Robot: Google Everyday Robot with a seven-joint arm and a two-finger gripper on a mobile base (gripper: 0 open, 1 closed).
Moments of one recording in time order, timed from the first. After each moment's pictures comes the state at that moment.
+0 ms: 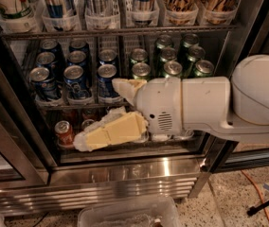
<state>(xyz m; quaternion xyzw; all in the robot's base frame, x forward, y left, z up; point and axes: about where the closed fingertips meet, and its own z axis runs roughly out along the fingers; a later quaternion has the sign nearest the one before) 0.401 0.060 0.957 -0.44 0.64 0.43 0.45</state>
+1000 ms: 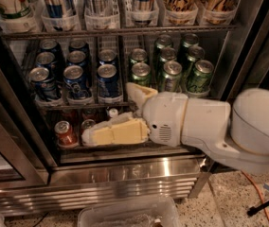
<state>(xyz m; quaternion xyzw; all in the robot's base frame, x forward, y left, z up) 0.424 0.045 0.933 -0.38 0.66 0.41 0.51</state>
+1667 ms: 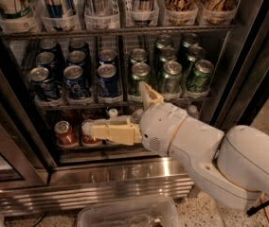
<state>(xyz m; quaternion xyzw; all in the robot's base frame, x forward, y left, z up) 0.450 0.032 0.921 -0.29 0.66 0.33 0.61</state>
